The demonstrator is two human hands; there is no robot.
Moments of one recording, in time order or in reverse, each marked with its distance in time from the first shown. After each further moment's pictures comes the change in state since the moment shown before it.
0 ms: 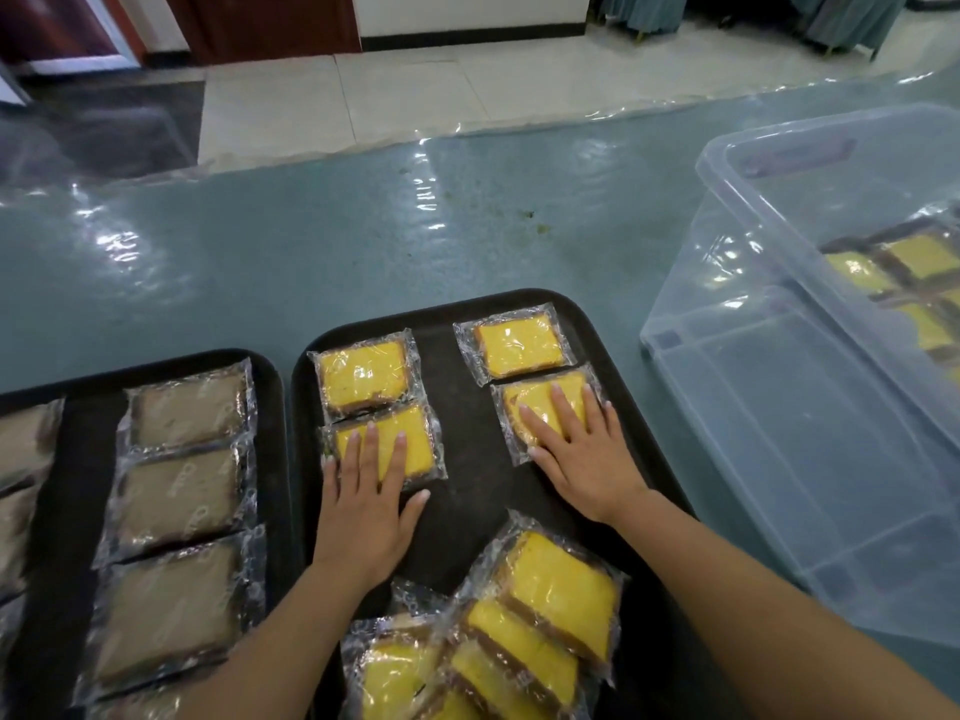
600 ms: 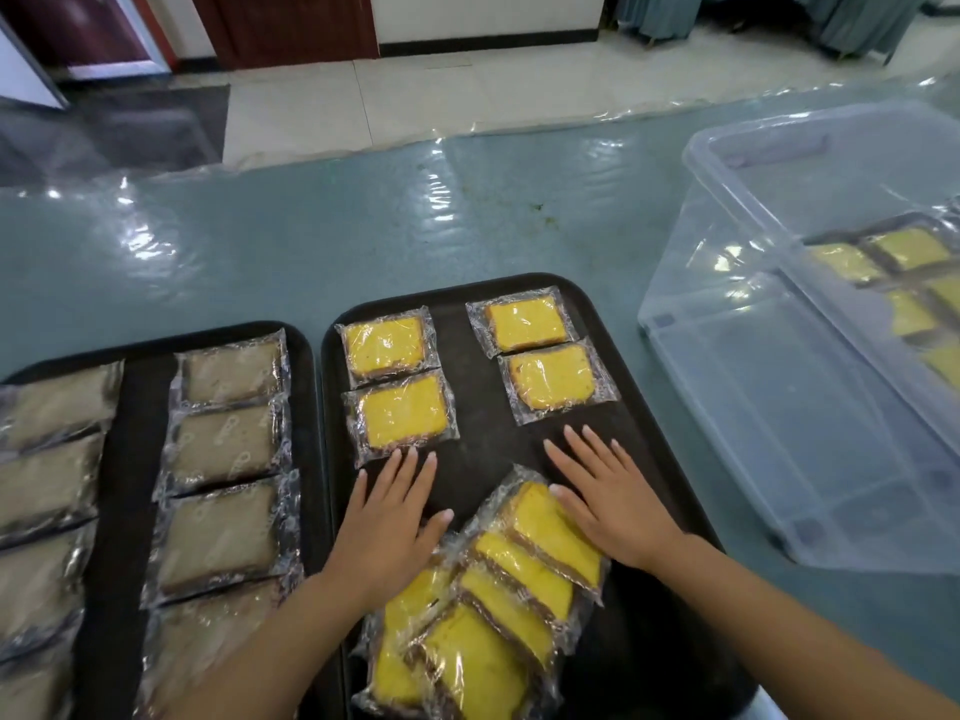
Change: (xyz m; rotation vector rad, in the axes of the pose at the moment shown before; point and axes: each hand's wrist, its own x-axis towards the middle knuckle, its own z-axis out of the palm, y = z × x) left_hand -0.078 0.018 -0.036 -0.100 -0.188 0.135; right_hand -0.098 -0.017 0.001 0.183 -0.063 -0.062
